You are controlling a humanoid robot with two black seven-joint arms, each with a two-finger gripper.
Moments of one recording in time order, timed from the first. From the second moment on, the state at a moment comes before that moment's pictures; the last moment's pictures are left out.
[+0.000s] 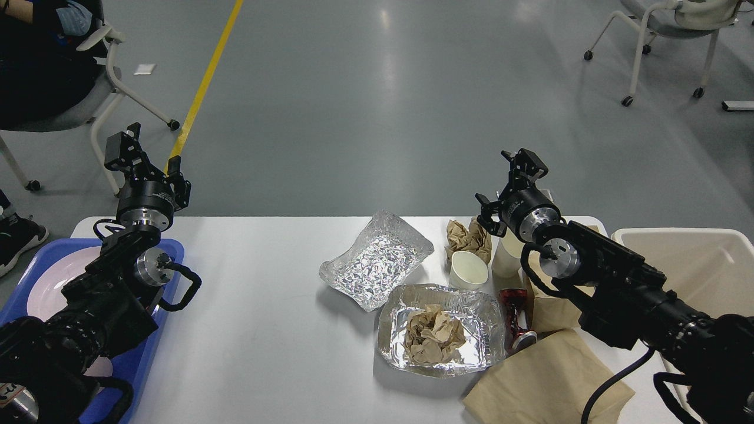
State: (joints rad) left arm -0.85 0.14 -0.72 -0.17 0.04 -0.20 -0.63; right arm 0.81 -0.16 0.49 0.60 0.06 0.01 0.20
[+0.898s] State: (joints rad) left arm -0.85 0.14 -0.72 -0.17 0.04 -0.20 -0.63; right arm 0.79 -0.24 0.52 0.57 0.06 0.00 0.20
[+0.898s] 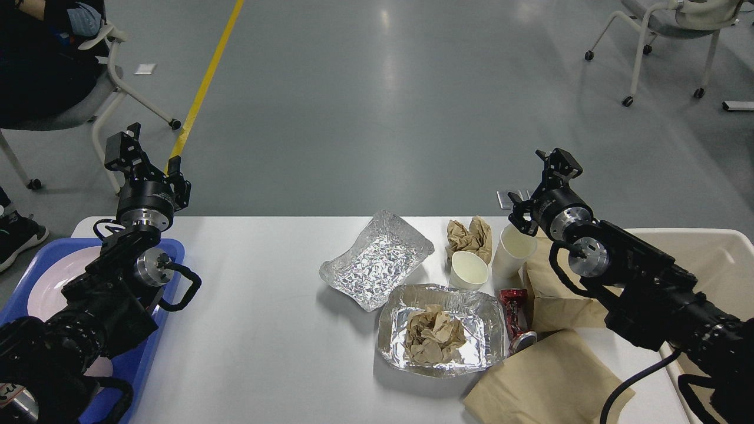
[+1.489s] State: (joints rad) left arm -0.85 0.14 -0.72 -0.17 0.04 -0.20 -0.63; right arm 0.81 -0.24 0.52 0.55 0.06 0.01 0.21
